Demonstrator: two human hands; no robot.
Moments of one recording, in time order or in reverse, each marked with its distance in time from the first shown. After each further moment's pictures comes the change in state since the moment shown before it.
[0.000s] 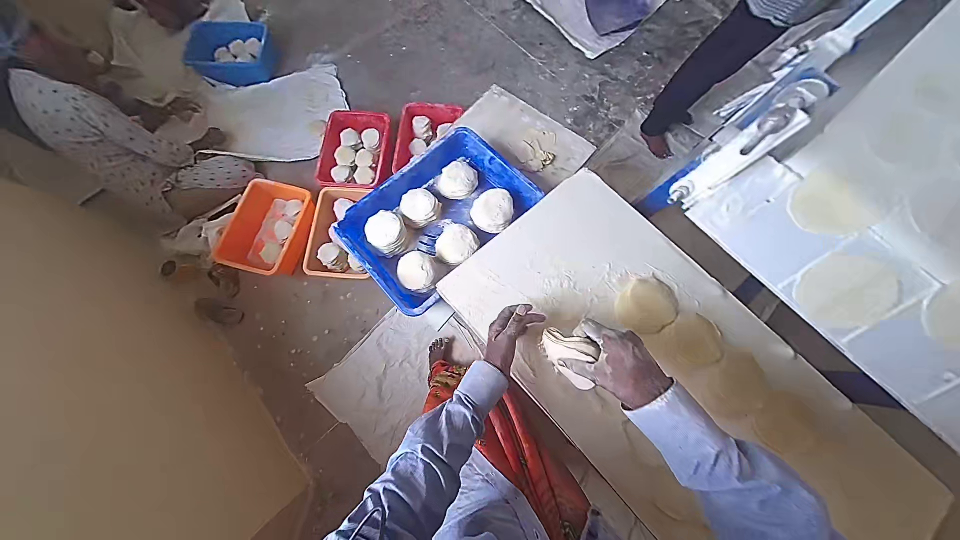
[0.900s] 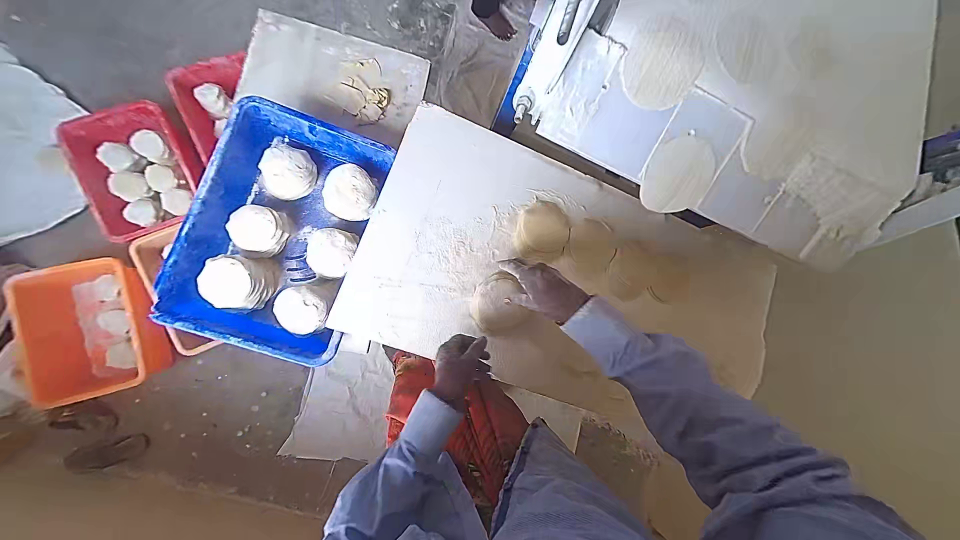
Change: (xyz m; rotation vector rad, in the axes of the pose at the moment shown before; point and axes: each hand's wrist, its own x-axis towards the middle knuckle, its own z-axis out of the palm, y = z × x) left_hand -0.016 0.016 0.036 0.398 -0.147 -0.707; right_hand 0.042 0.088 0.022 0.145 -0.021 0.194
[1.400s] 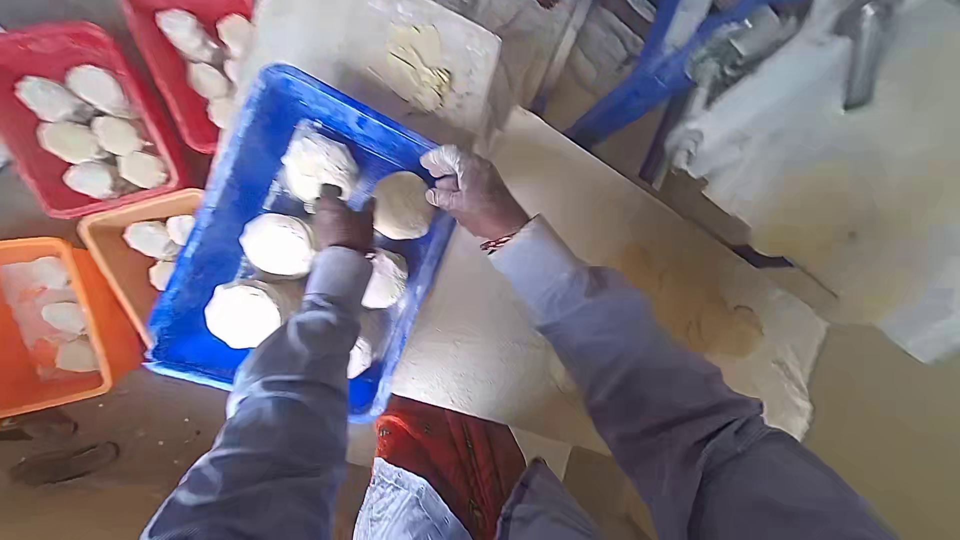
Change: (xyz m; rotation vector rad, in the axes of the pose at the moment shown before) left_hand 0.201 0.212 -0.264 0.624 0.590 0.301; right_hand 0.264 -0.175 -0.036 0.384 0.215 -0.107
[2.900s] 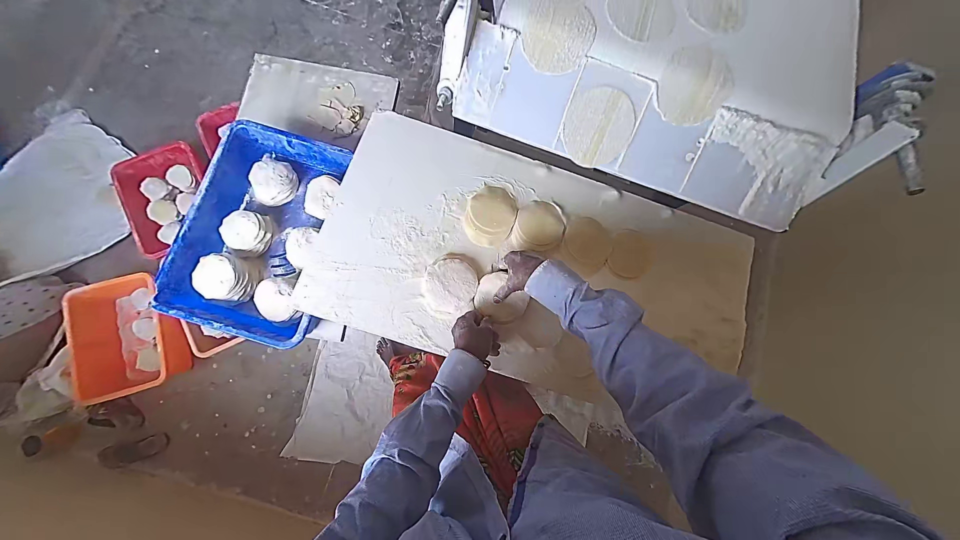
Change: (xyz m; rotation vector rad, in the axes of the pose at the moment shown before) left_hand -0.406 0.065 0.267 -0.312 -0.519 -0.260; right_hand -0.300 0.213 -0.120 -0.435 -0.507 0.304
